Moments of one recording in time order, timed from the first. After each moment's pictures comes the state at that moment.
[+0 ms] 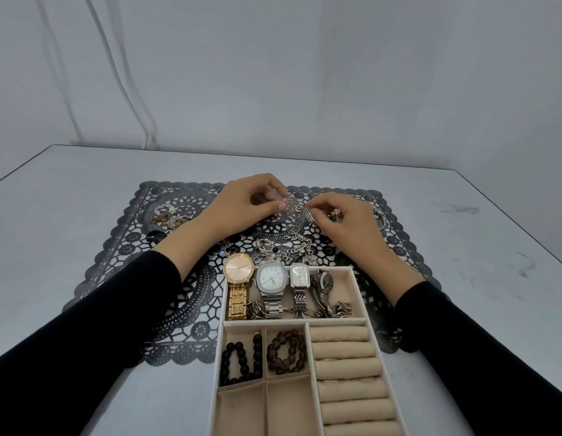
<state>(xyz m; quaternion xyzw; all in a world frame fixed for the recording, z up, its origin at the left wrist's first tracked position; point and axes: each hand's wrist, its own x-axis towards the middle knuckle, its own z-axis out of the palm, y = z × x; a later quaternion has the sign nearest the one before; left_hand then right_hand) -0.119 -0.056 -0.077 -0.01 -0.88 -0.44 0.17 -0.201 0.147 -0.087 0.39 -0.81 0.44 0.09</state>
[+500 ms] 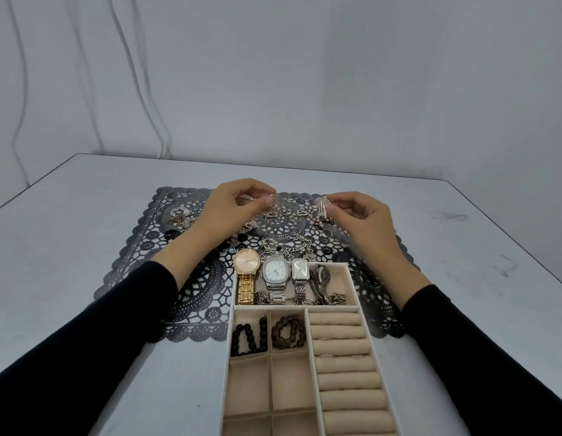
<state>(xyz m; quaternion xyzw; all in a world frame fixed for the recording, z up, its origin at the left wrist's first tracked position) -0.080 -0.051 -0.064 0.05 -0.84 -0.48 0.26 -0.183 0.170 -0.071 0.27 -0.69 0.67 -0.04</state>
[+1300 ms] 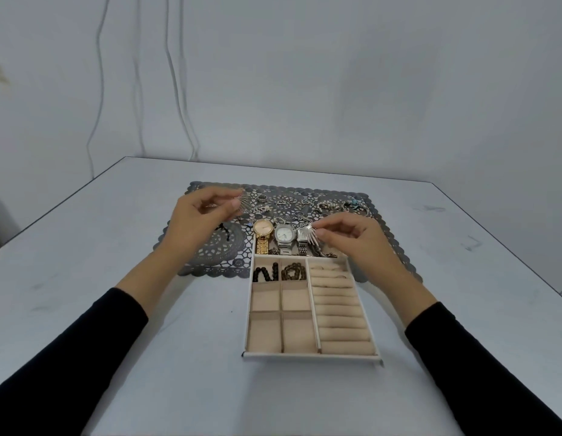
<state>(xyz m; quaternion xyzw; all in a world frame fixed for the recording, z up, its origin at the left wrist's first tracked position) 0.059 -0.020 -0.049 0.09 -0.74 -0.57 0.35 -0.071 0.222 -0.054 0.39 -0.66 0.63 -0.11</state>
